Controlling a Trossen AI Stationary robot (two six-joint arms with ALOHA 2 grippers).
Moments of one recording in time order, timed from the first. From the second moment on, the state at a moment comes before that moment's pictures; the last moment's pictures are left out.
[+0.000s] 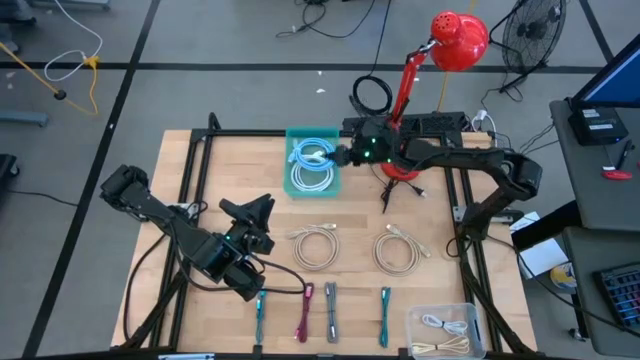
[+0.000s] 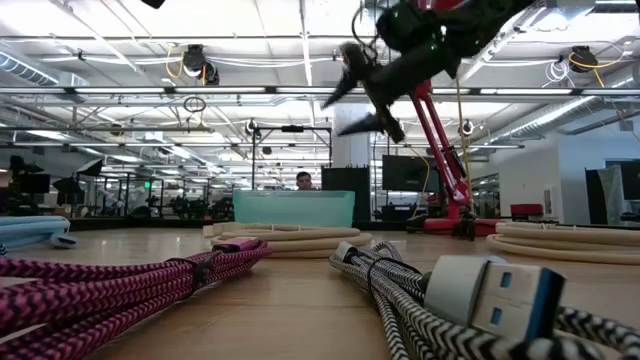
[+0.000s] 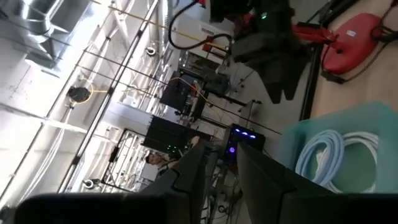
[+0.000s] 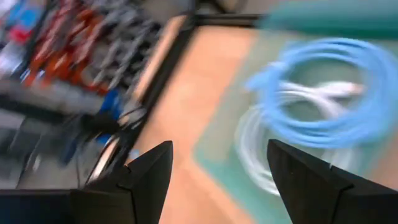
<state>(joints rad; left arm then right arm) -0.59 1.53 1.29 -1.16 -1.56 -0.26 -0.42 1.57 1.07 0.05 -0.17 0.83</state>
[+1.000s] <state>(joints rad) -0.92 1.14 1.07 -1.08 -0.90 -0.80 0.62 1.54 1.01 0.31 0.32 0.43</state>
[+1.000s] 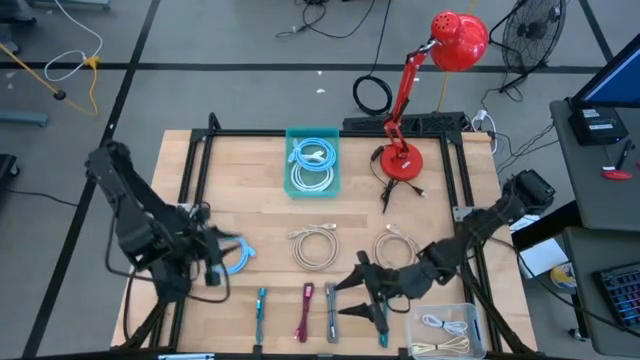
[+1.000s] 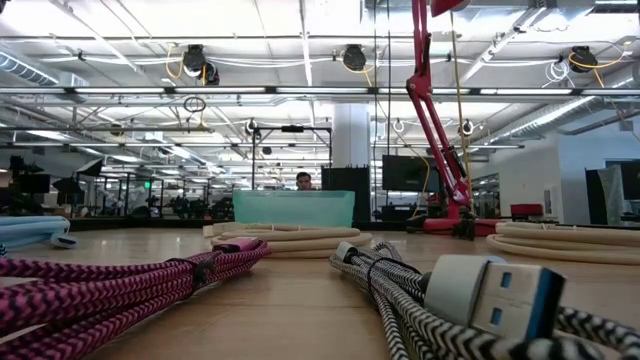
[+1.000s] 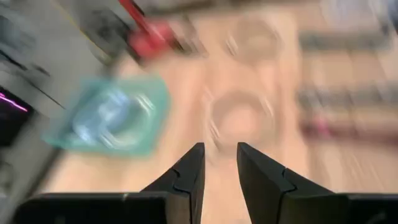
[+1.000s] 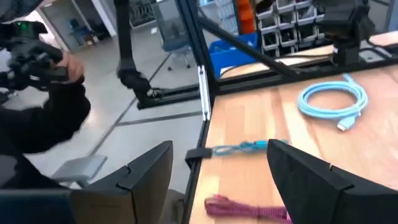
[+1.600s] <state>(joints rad) -0.78 1.27 1.00 -1.45 -0.35 -1.41 0.56 1.54 0.65 0.83 0.52 0.44</state>
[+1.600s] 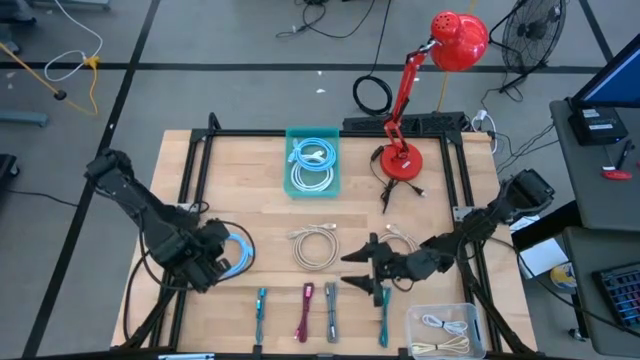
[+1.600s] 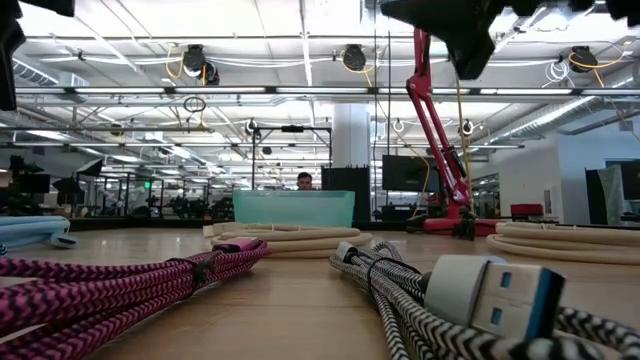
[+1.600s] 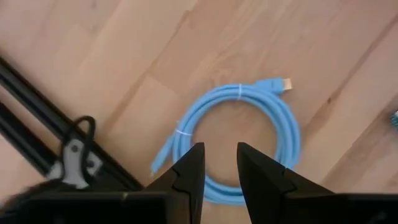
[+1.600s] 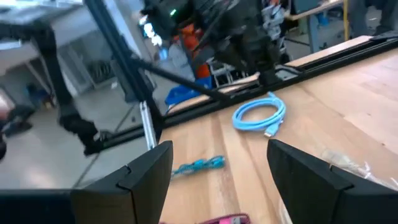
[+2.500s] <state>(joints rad) -0.58 1.29 0.67 -1.10 -0.31 -0.81 0.53 1.54 0.59 0.96 0.47 0.46</state>
